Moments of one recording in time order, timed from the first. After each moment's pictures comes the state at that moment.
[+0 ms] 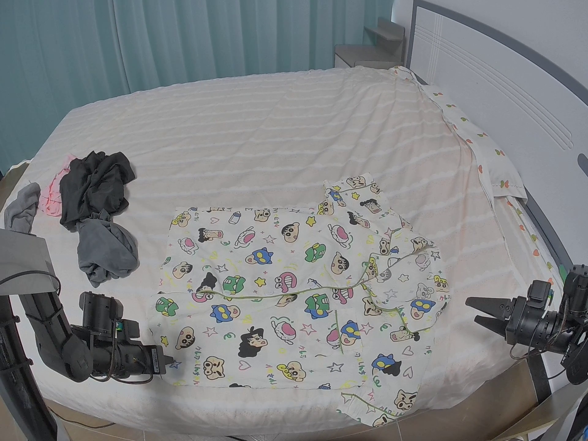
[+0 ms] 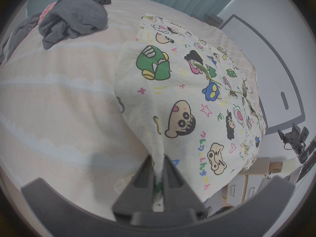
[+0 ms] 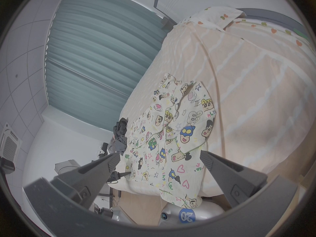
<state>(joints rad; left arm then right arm) -0.03 2.08 -0.27 -0.87 -0.31 -0.22 -0.05 1.71 -0.02 -1.29 0.67 0.67</state>
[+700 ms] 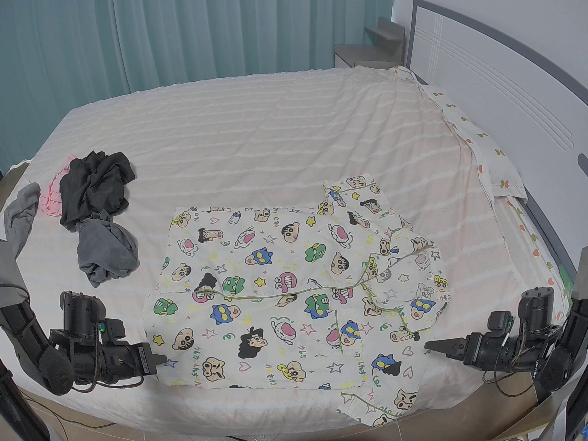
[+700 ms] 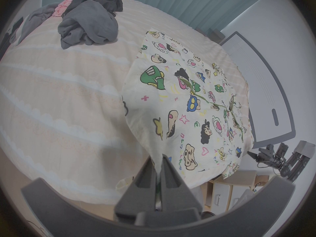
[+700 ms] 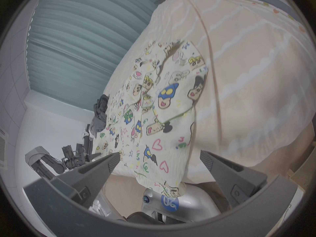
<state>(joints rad) -0.06 1.87 -0.15 -0.87 -0.32 -0.38 0.14 1.98 -0.02 -1.31 0.50 0.57</state>
